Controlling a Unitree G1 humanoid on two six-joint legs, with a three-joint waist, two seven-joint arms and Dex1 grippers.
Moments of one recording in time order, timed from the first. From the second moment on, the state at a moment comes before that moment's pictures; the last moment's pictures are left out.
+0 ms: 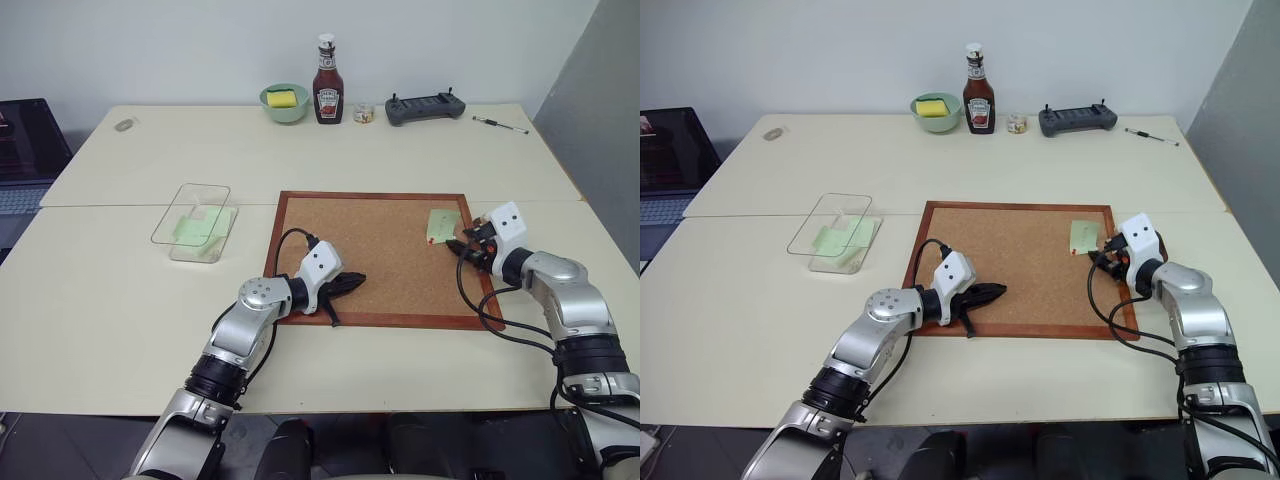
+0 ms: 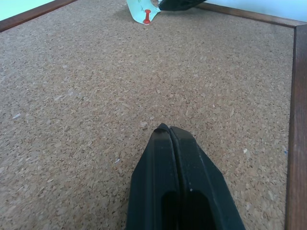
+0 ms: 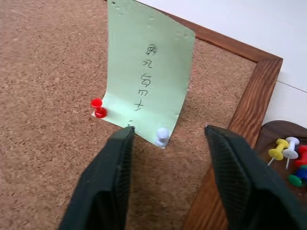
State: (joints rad) left arm -0.45 0.31 -0.27 0.17 -0.13 0.26 -0.84; right arm -0.50 -0.56 -0.05 0.32 0.14 0.37 0.65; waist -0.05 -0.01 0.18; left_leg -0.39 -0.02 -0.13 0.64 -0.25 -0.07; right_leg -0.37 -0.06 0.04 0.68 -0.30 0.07
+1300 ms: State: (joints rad) left arm -0.44 0.31 -0.27 0.16 -0.13 0.26 -0.84; right arm -0.49 -0.61 -0.10 0.15 0.21 0.48 0.68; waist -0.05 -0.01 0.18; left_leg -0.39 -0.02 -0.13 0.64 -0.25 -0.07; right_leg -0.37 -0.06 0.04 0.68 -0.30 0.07
